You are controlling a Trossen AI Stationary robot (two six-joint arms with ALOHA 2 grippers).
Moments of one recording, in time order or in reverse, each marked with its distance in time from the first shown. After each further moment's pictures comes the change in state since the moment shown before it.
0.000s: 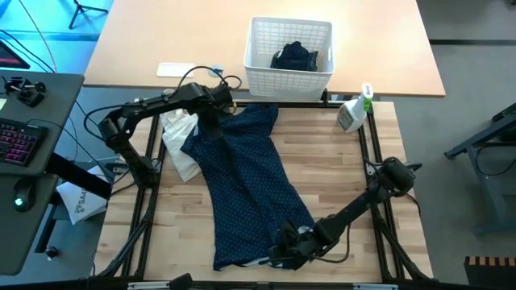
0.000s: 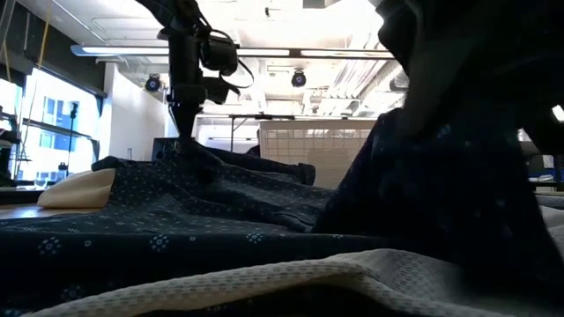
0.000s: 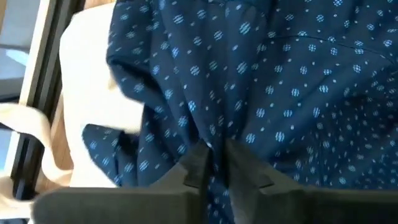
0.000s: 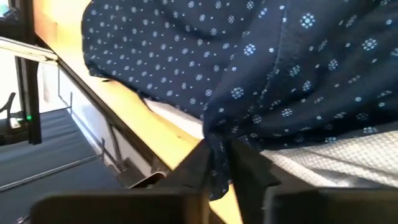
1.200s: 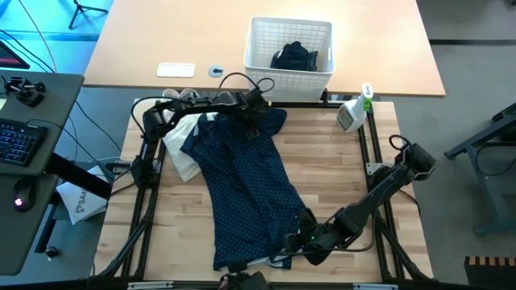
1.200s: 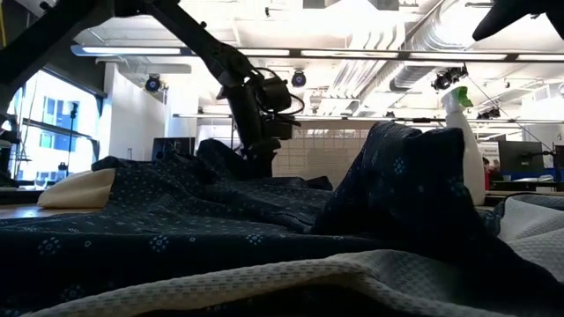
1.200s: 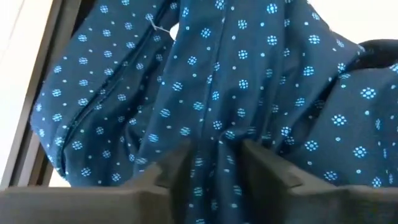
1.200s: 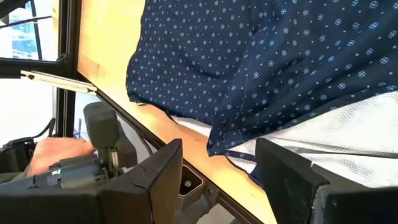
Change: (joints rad) left arm -0.066 0.448 0.223 0.488 0.080 0.096; right arm 0.038 -0.252 0.000 -0.295 0.134 0.078
